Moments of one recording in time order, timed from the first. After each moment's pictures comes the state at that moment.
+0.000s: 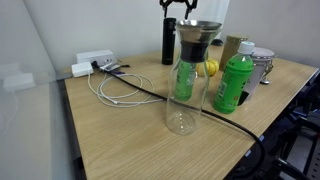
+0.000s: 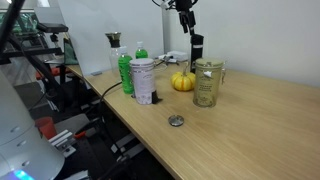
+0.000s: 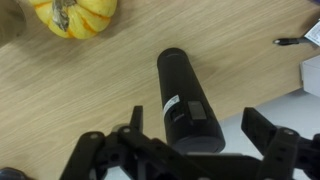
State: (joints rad) arm 0.08 0.39 0.04 -1.58 -0.17 2.22 0.73
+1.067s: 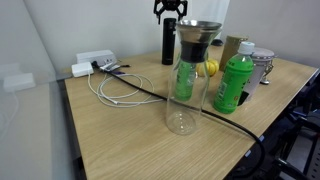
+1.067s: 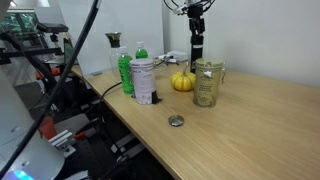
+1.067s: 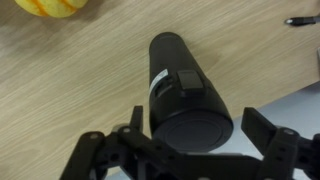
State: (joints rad) arm 0.10 0.69 -0.02 -1.16 -0.07 2.03 0.67
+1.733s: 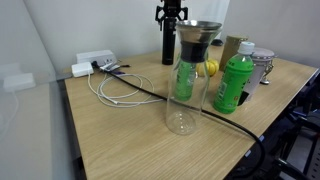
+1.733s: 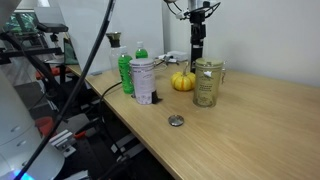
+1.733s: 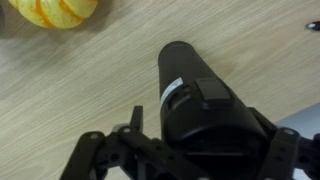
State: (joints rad) arm 0.09 0.77 -0.04 -1.08 -0.03 1.95 0.67
